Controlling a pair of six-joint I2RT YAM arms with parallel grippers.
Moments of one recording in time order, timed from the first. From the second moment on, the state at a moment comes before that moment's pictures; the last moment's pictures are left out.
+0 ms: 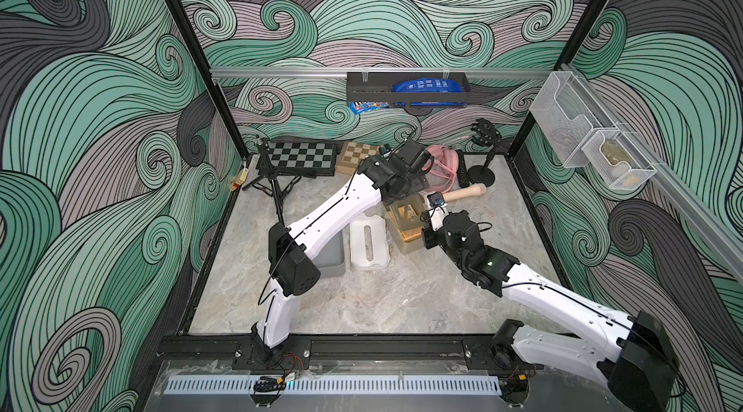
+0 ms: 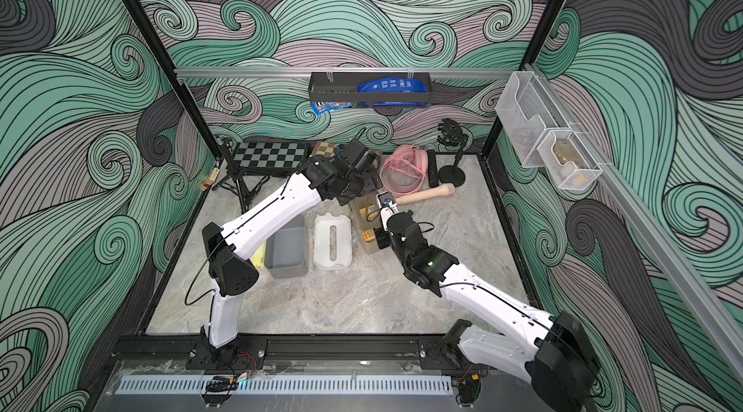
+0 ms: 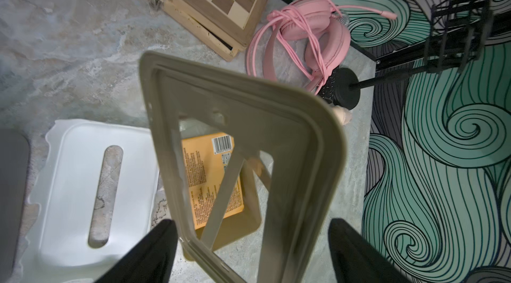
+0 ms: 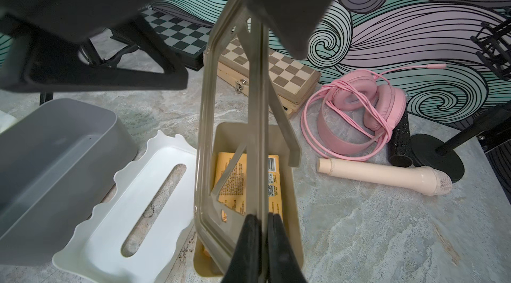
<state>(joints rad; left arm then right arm) -0.84 2.01 2.20 -1.05 -0.27 -1.08 0.71 1.06 0.71 -0.08 0.38 0.08</state>
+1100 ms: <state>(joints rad) -0.48 1.56 1.68 -0.51 -0.09 -0.50 0.09 1.29 0.81 -0.19 -0.90 0.42</state>
